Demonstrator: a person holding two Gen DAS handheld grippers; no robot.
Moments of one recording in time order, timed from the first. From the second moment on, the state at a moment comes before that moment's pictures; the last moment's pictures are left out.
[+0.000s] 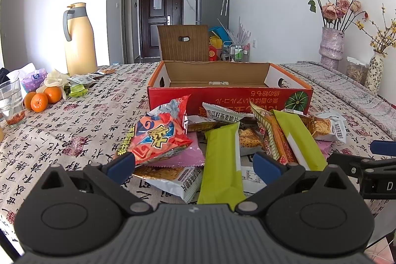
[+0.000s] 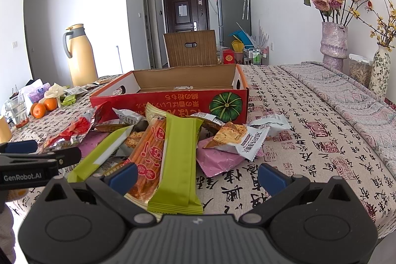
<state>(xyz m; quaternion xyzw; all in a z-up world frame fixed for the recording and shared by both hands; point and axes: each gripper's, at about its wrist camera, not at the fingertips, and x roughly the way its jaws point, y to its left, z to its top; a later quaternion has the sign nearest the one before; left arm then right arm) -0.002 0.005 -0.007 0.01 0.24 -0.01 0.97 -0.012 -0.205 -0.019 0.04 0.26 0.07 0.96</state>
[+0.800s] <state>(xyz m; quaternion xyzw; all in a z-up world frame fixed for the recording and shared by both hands) 0.012 0.012 -0.009 0.00 0.25 -0.01 0.97 0.008 -0.201 -0.022 0.04 0.27 0.08 0.96</state>
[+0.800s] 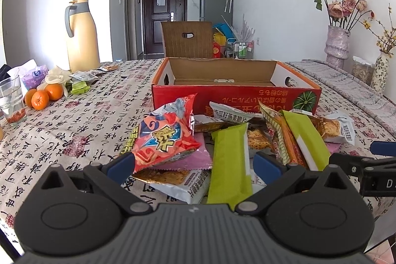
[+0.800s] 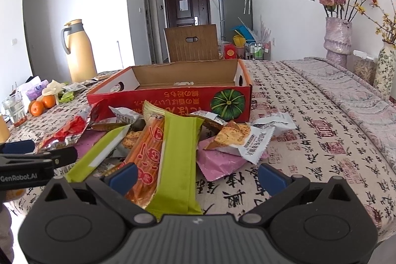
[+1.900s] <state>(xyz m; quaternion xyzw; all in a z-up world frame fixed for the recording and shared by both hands) 0.014 0.023 -0.009 0.00 0.25 -0.01 0.97 0.038 -0.197 -0.031 0.08 0.28 0.12 0.95</state>
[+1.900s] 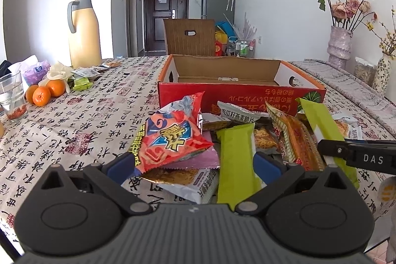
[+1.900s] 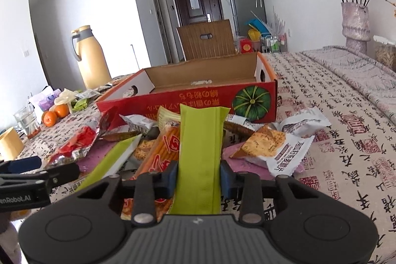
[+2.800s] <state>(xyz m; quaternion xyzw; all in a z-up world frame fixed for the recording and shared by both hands) 0.100 0.055 0.006 -0.03 0.34 0.03 0.94 0.060 -0.212 -0.012 0.08 0.26 0.10 0.96</state>
